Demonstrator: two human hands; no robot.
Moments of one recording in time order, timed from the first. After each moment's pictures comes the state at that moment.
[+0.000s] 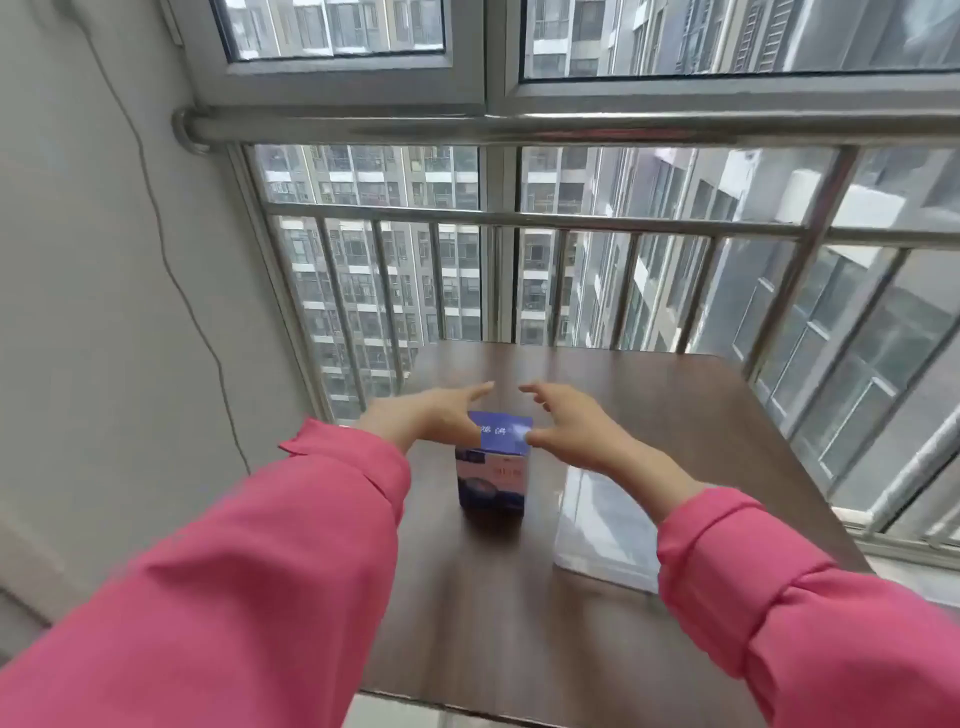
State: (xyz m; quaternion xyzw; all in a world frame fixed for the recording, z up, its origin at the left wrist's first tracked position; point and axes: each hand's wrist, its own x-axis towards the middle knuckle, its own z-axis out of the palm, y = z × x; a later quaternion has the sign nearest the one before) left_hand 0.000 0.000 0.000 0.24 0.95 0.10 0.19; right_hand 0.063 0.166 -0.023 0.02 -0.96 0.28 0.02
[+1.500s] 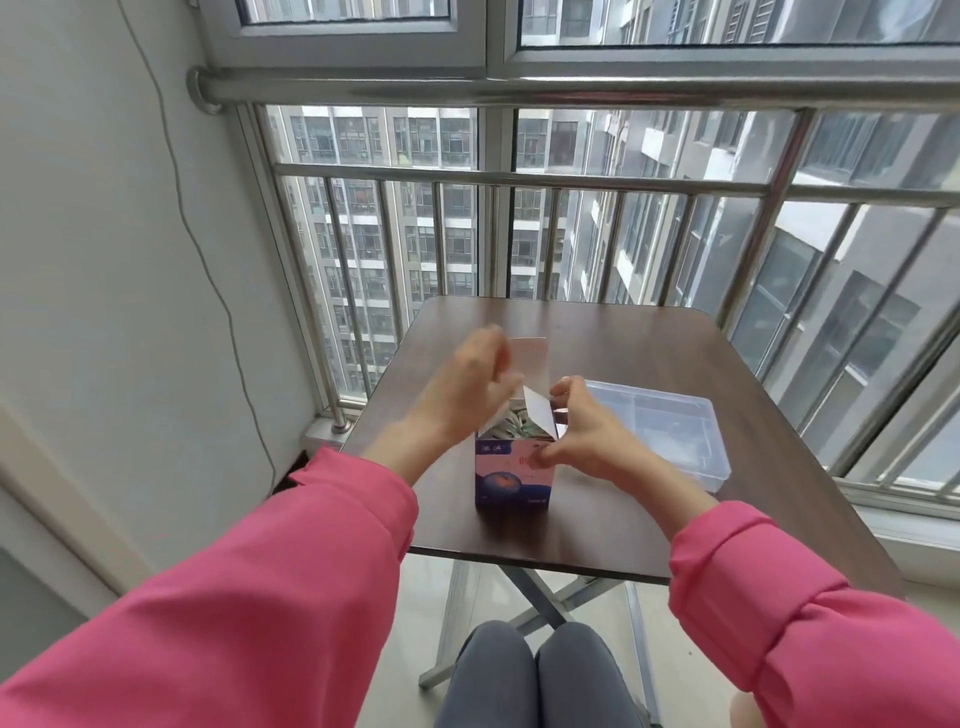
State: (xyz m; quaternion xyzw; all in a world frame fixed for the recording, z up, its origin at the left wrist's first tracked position) left_hand 0.116 -0.022 -0.050 0.35 0.86 0.32 -0.17; right_hand 0.179 0.132 -0.074 -0.06 -0.89 0.45 0.00
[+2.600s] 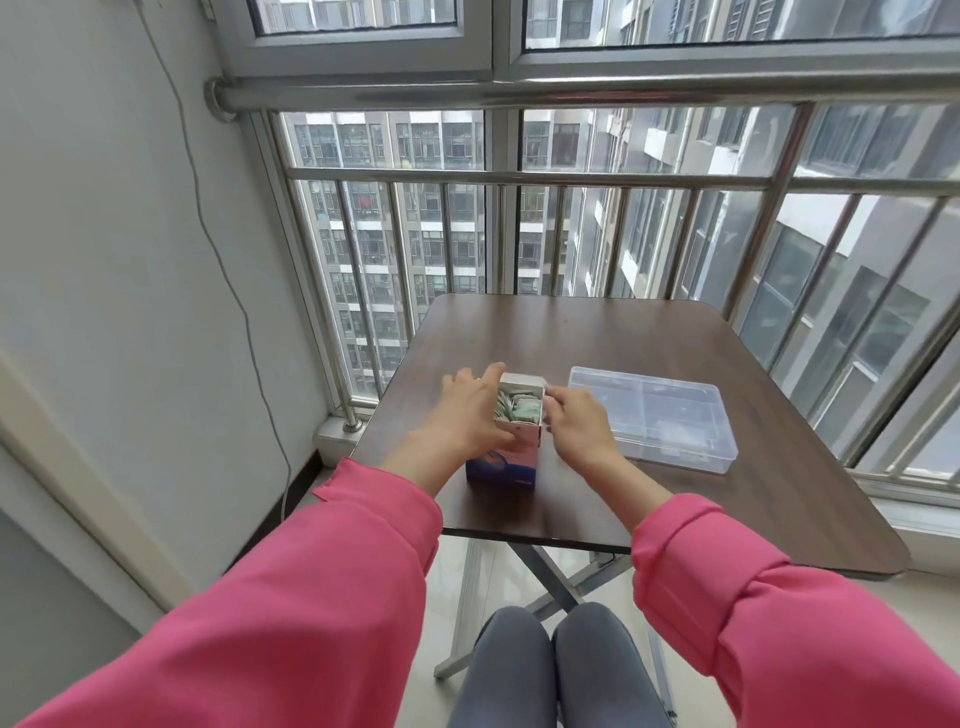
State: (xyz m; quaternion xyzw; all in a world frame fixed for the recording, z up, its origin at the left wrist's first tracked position) left_hand 0.150 -0.034 -0.056 0.25 0.96 0.14 0.01; right_hand 0.175 0.098 -0.093 -0.12 -0.91 0.37 0.14
